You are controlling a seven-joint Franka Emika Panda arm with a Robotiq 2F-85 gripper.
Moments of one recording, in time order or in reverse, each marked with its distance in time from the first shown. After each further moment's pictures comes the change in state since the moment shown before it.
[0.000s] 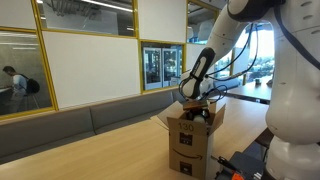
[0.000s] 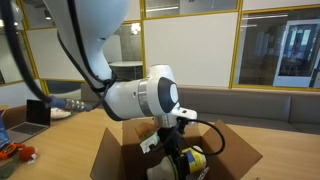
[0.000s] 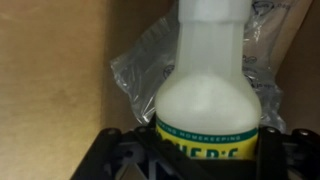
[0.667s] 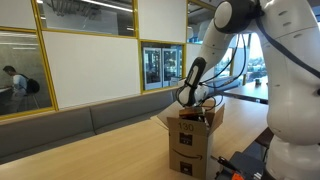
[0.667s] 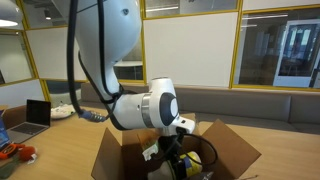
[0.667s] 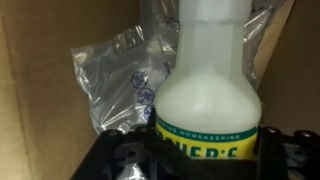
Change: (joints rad) arm 0.030 0.148 -0.012 0.061 0.063 0.098 -0.002
